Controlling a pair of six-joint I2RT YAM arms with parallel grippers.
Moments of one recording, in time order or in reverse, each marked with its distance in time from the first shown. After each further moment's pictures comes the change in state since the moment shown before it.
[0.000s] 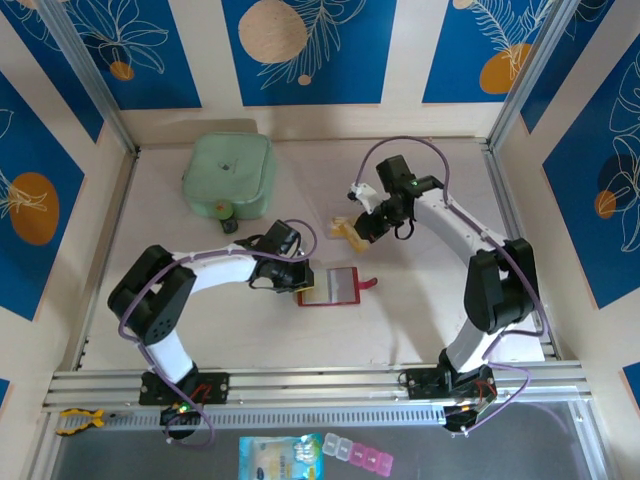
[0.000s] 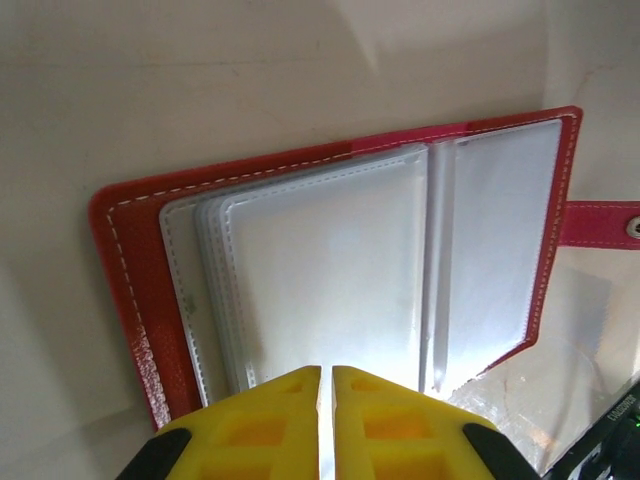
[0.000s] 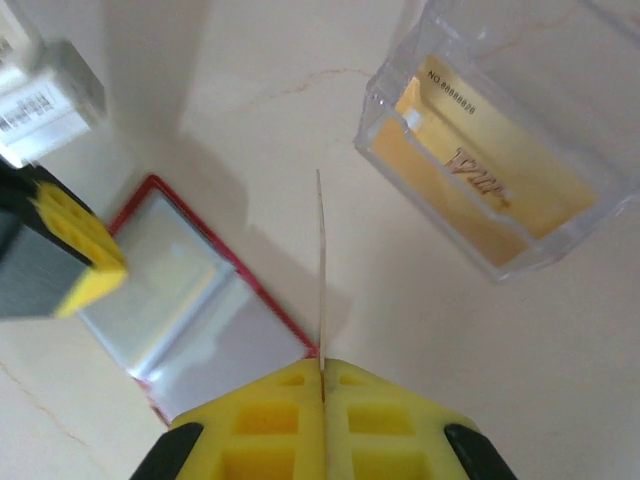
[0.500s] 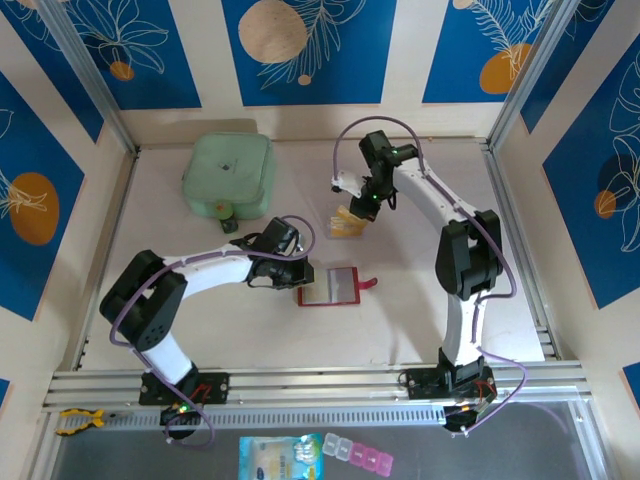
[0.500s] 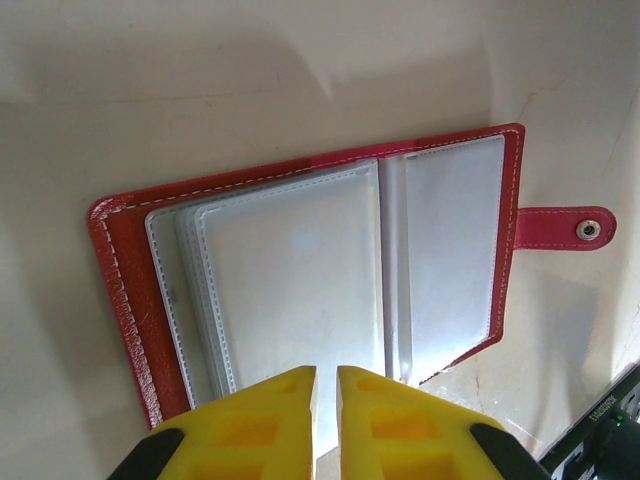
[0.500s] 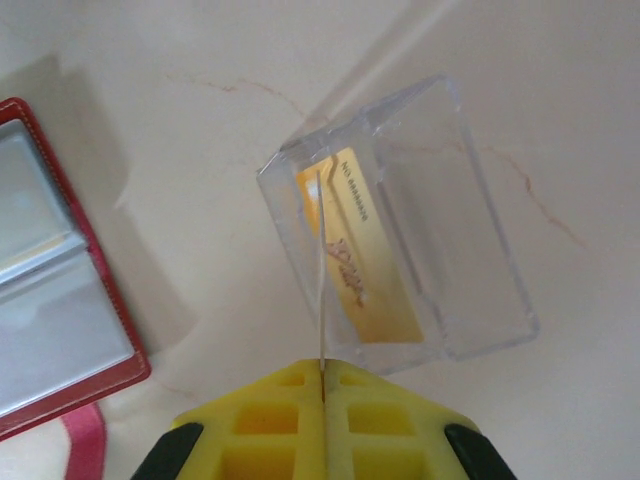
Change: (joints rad) left arm 0.000 -0.048 0.000 -0.006 -0.019 0.000; right arm 0.014 0.296 0.420 -0.202 0.117 -0.430
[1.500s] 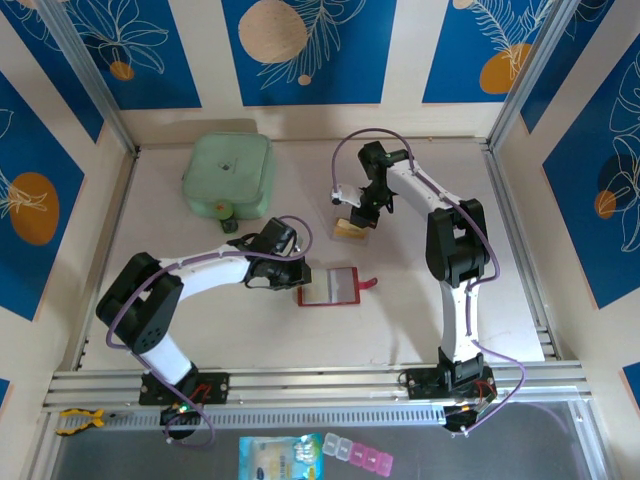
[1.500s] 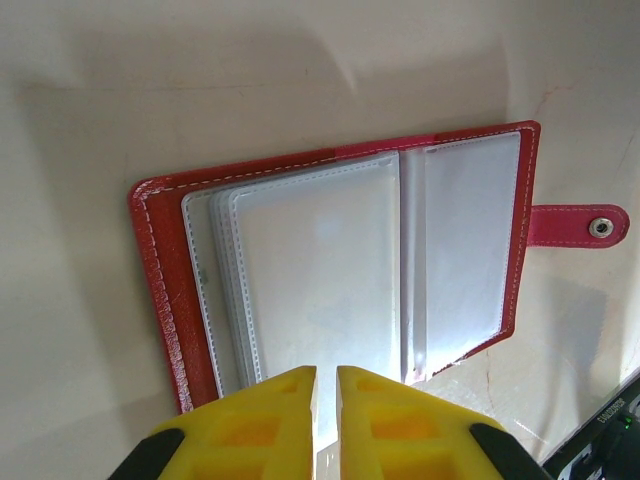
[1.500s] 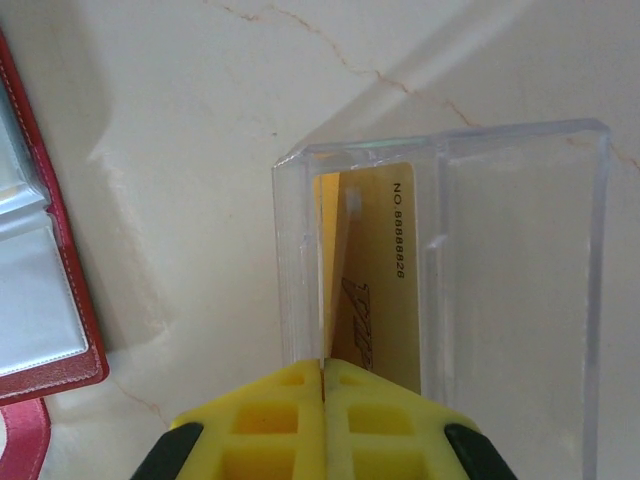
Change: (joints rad) left arm 0.014 -0.019 -0.010 -0.024 -0.015 0.000; right arm -0.032 0.119 -0.014 -0.014 -0.068 -0.149
